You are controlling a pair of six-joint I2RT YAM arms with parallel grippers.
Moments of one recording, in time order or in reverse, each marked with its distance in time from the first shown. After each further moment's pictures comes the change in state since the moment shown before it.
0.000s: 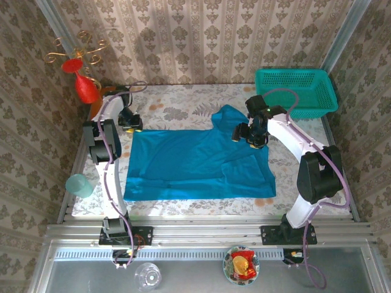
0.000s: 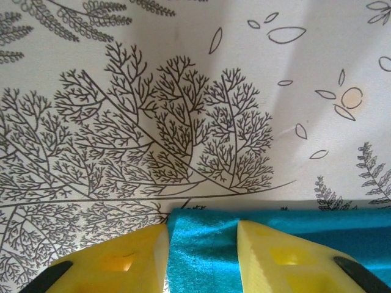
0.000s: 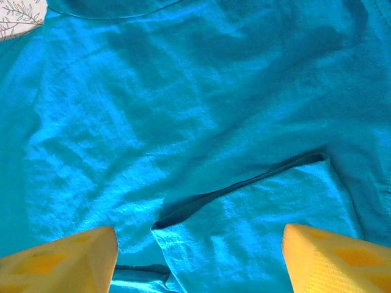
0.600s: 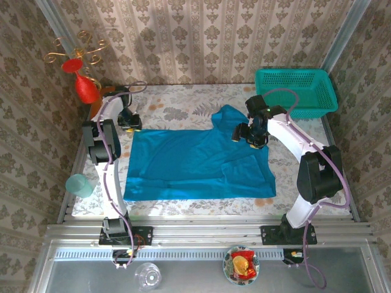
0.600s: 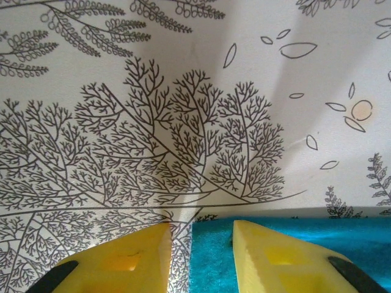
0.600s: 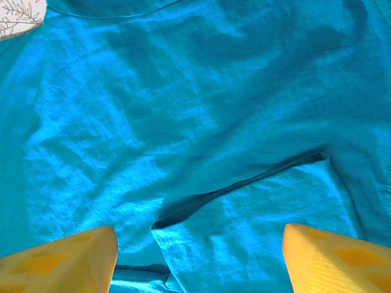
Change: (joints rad) left arm 0.002 -0.018 -0.033 0.047 -0.011 0.002; right arm 0.000 0.000 0.000 -0.001 0.000 0.000
